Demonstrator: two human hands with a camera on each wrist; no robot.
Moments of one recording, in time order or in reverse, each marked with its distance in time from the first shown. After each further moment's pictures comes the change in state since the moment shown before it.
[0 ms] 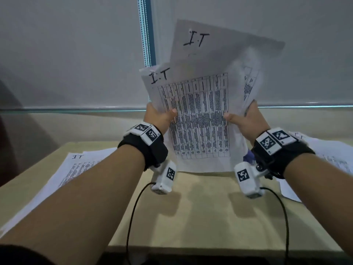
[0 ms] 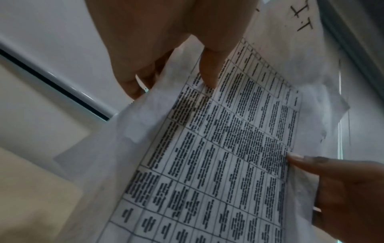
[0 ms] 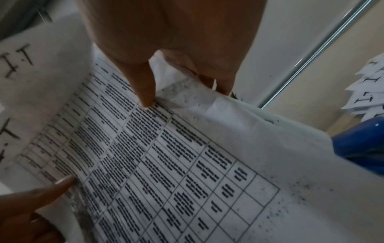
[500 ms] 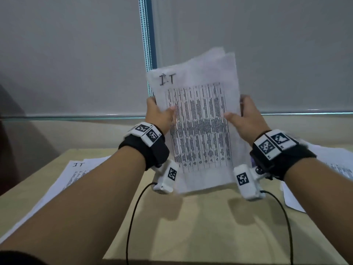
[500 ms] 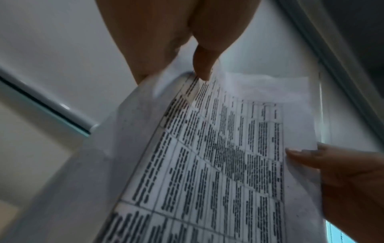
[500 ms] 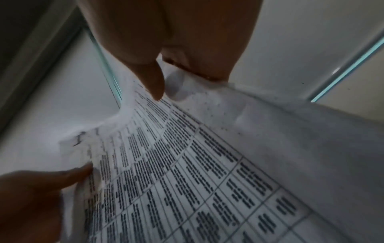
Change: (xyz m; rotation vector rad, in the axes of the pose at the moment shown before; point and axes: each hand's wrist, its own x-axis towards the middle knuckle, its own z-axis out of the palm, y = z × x) left_hand 0.008 0.021 -0.001 -0.002 -0.016 0.066; right_hand 0.006 -0.026 0.008 -0.091 0.023 -0.118
